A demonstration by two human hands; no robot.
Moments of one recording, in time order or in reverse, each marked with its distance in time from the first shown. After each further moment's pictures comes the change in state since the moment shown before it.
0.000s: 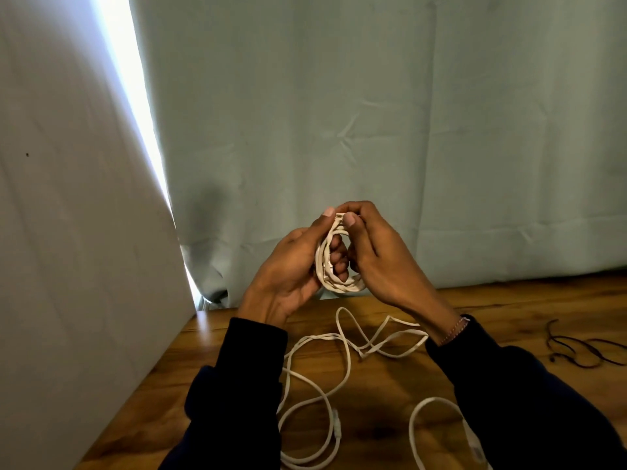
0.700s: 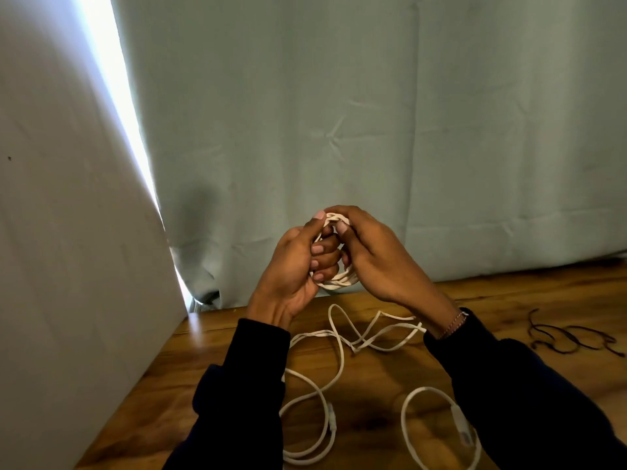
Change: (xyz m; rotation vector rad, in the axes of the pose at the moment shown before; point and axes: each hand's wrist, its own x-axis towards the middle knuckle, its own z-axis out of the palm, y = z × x) left_hand 0.007 -0.012 0.000 -0.137 -0.037 0.116; right_hand -0.002 -0.002 -0.010 -0.132 -0.087 -0.011
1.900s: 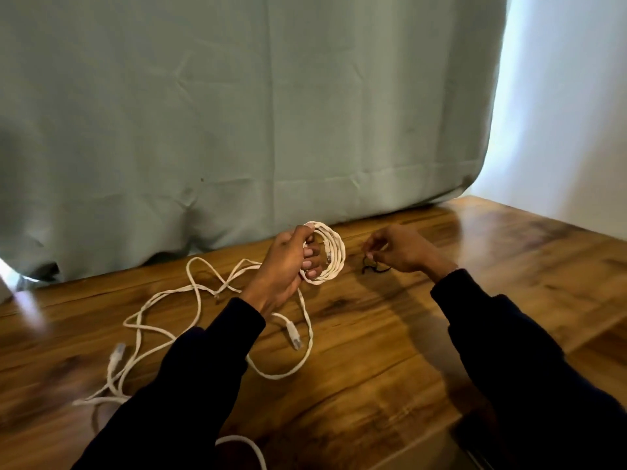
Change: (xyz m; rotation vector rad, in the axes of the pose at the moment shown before) left_hand -0.009 -0.149 0.133 -0.010 -0.114 -0.278; right_hand -0.151 0.129 -0.198 -0.649 -0.252 0.675
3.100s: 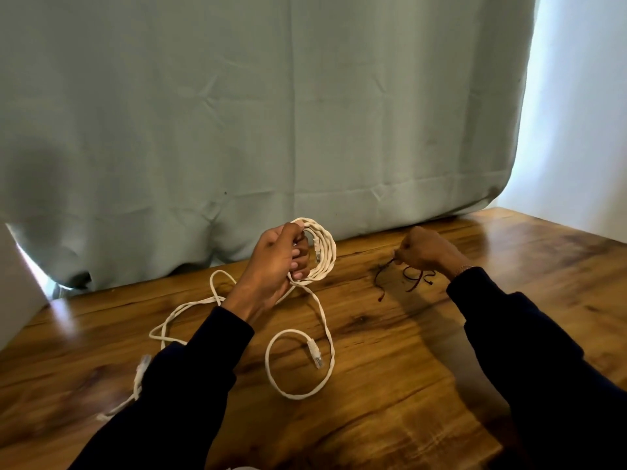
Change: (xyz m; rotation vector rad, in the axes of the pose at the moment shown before) left_hand -0.023 0.047 -0.022 0.159 0.077 0.128; right_hand 0.047 0.016 -0.001 -0.074 0.034 0.227
